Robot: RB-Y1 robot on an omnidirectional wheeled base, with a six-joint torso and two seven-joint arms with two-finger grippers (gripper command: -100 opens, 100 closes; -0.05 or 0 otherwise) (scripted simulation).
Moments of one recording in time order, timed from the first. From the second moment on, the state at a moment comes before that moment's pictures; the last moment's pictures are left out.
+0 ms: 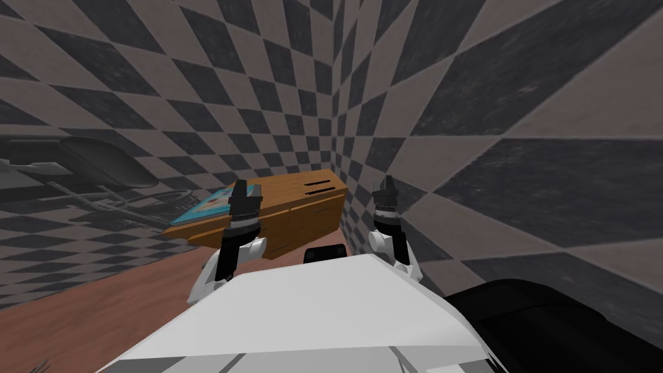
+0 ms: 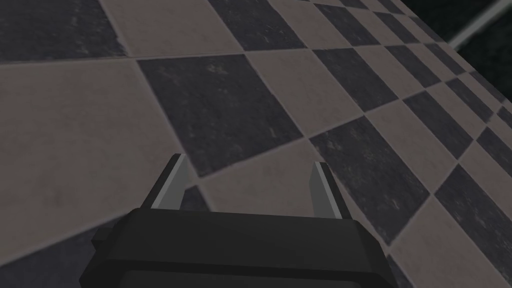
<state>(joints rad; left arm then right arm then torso) 0.38 0.12 0.14 -2.18 -0.09 -0.55 -0.03 0.51 -0.04 -0.06 -2.38 -0.06 -0.40 0.06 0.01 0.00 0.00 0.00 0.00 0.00</state>
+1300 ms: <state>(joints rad) 0.09 0.26 0.28 -2.03 -0.04 -0.23 0.13 0.51 -0.04 -0.06 -2.38 -0.06 -0.40 0.06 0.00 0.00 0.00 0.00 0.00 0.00</state>
